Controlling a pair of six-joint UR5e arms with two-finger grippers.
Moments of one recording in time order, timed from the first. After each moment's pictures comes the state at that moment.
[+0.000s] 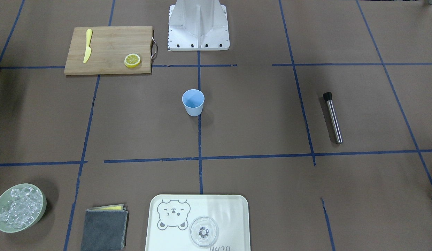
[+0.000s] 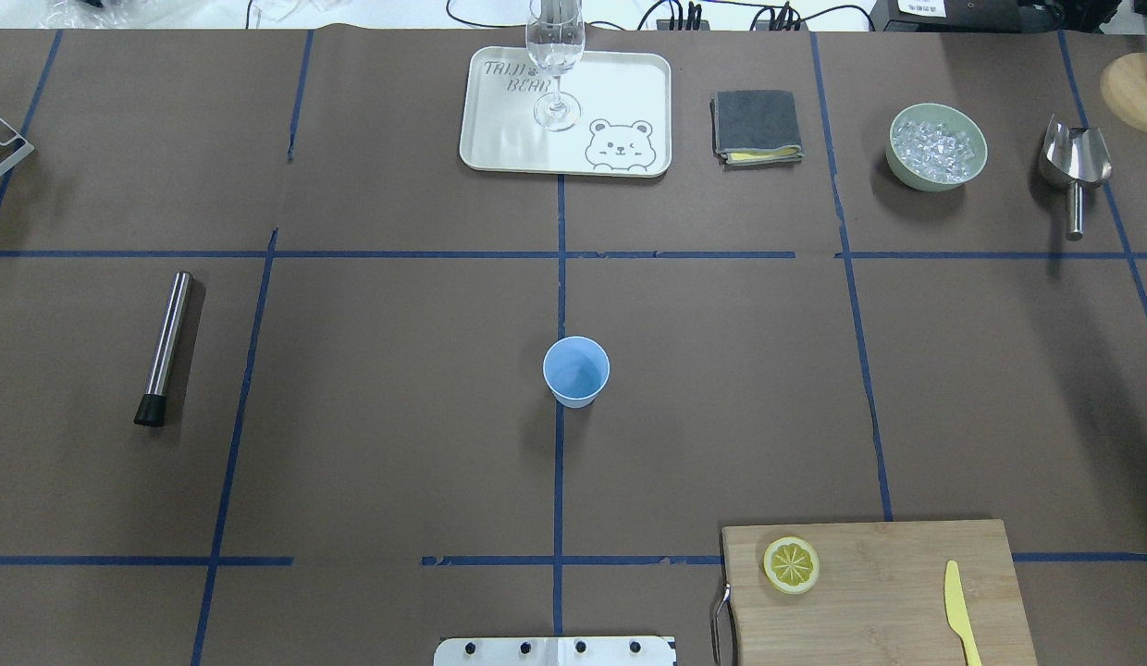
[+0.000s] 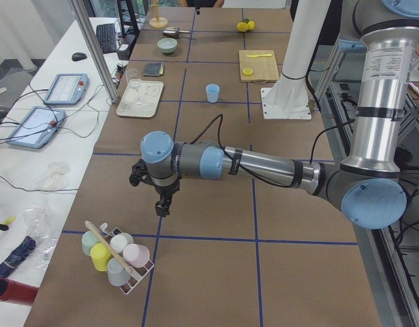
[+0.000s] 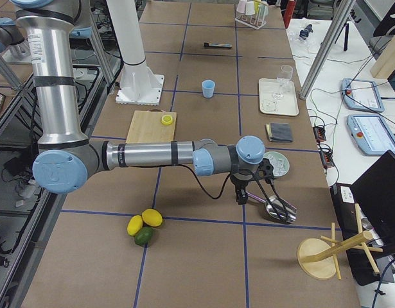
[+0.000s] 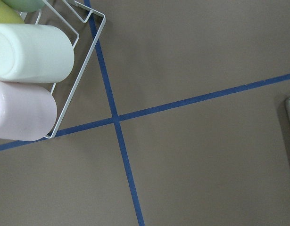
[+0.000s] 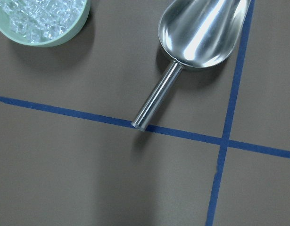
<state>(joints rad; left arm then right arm) -1.52 -1.63 -1.70 -1.50 -2.39 0.14 1.45 -1.49 1.56 -1.46 2.42 0.04</state>
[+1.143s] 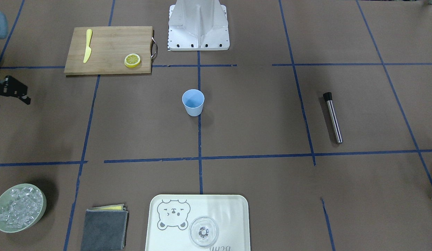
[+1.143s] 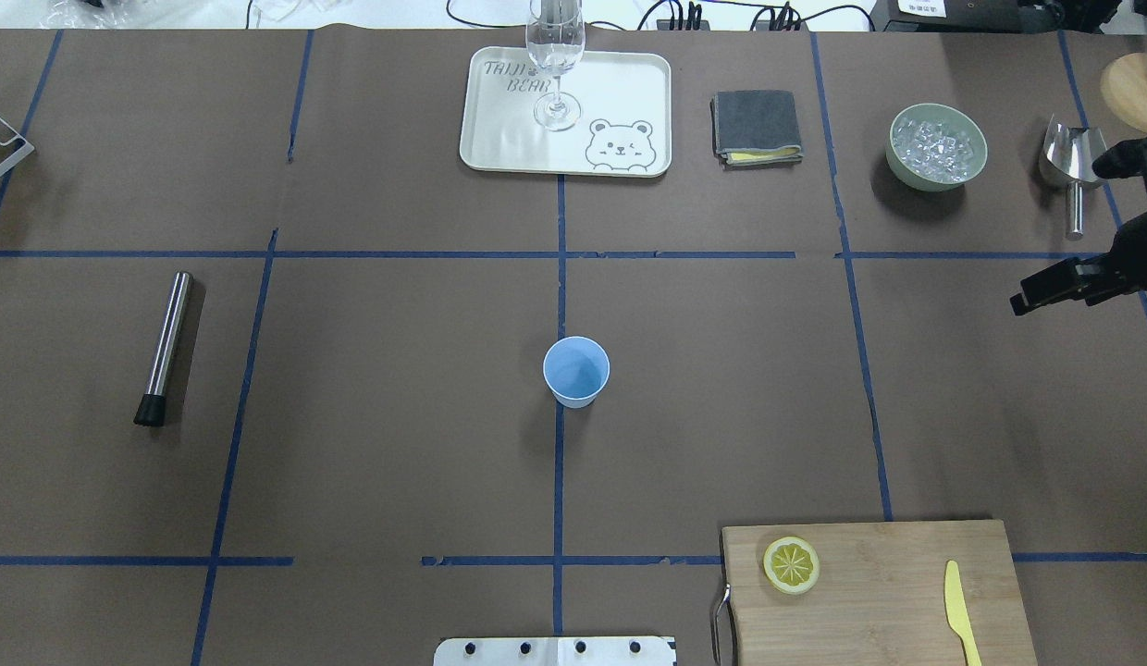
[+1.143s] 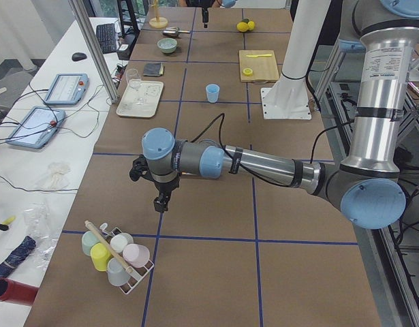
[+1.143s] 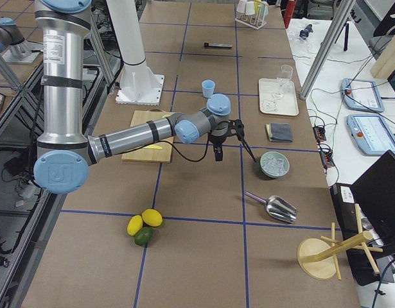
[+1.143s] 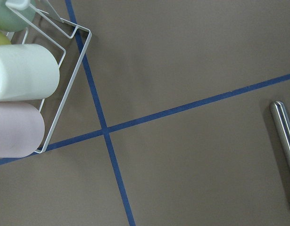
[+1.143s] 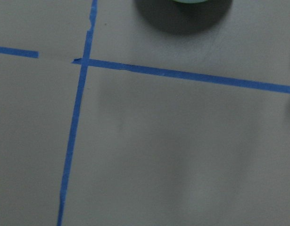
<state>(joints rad) -1.51 -1.63 -1.70 -1.55 -2.40 0.14 1.02 -1.64 1.97 -1.31 2.24 0.66</state>
